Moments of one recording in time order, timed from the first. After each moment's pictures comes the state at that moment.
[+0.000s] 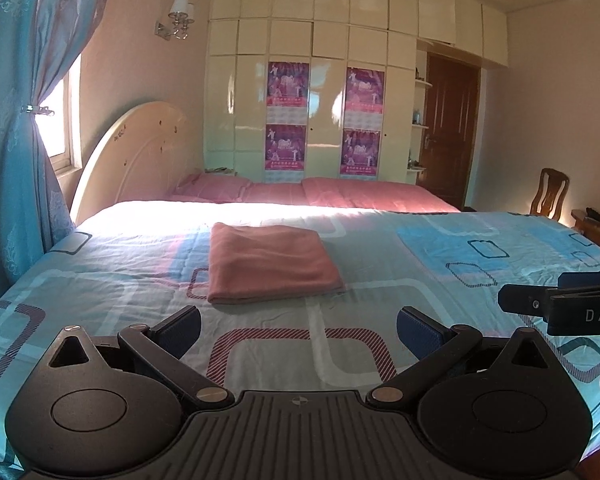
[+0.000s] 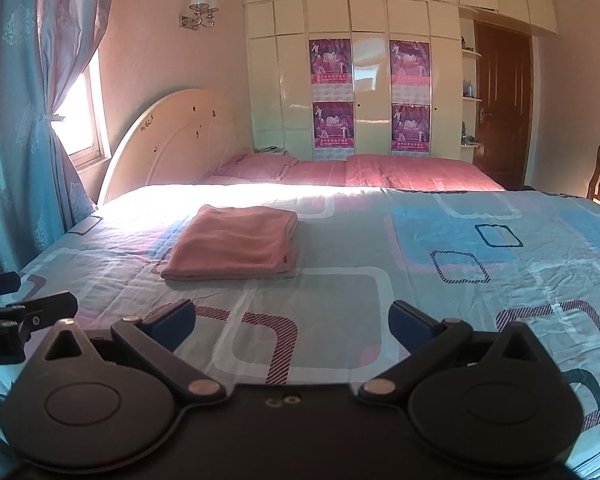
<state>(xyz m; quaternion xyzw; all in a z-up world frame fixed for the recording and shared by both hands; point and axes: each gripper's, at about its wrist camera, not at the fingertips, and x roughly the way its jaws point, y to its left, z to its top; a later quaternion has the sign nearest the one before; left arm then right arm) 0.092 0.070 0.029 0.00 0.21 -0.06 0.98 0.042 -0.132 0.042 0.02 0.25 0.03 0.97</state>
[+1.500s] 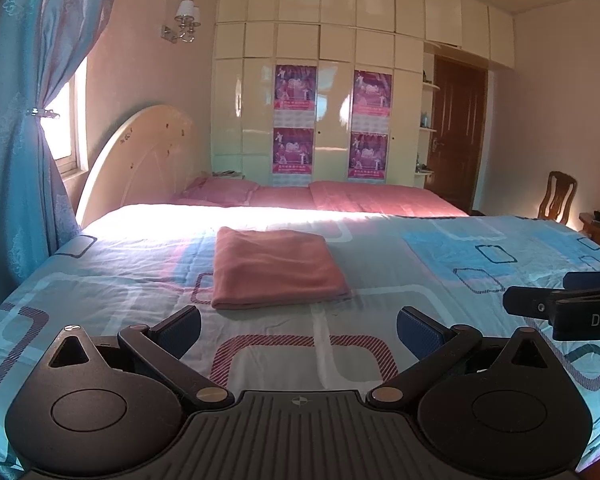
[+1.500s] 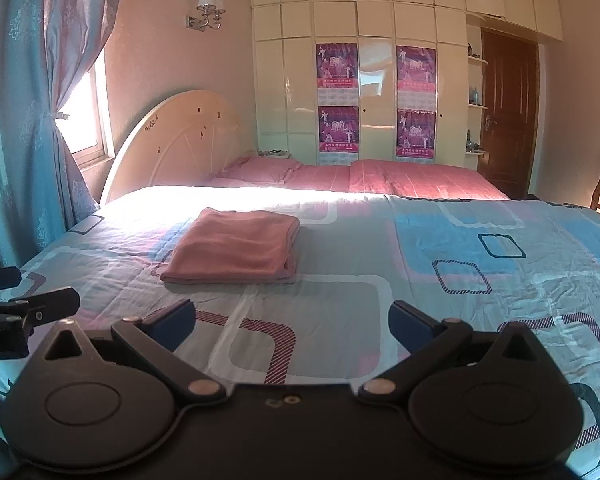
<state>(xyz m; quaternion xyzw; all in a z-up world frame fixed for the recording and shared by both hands) 0.092 0.063 0.032 0.00 0.20 -0.04 0.98 0.040 -0.144 0.048 0.01 0.24 0.04 0.97</state>
